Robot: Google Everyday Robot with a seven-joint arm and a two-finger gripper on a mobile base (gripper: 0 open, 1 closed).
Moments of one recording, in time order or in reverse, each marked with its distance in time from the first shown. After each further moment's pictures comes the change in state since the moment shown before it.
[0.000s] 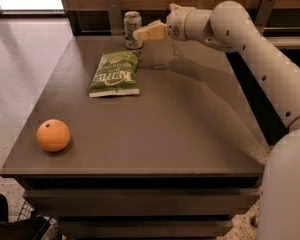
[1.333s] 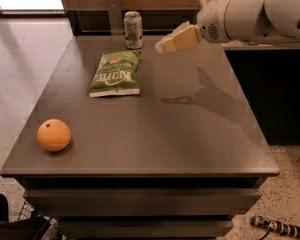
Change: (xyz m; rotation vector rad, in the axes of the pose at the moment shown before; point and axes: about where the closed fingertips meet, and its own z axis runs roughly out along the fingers) arm -0.044 0.078 -0.154 0.039 0.192 -0.151
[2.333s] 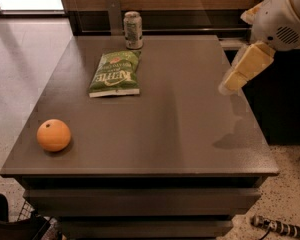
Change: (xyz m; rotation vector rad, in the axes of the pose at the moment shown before) arm 0.051 0.047 -0.152 -0.164 0.569 -0.197
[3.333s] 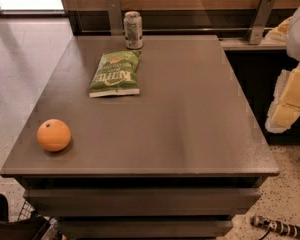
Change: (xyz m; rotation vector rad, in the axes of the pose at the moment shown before) arm 0.049 0.063 -0.057 -0.118 0.285 -0.110
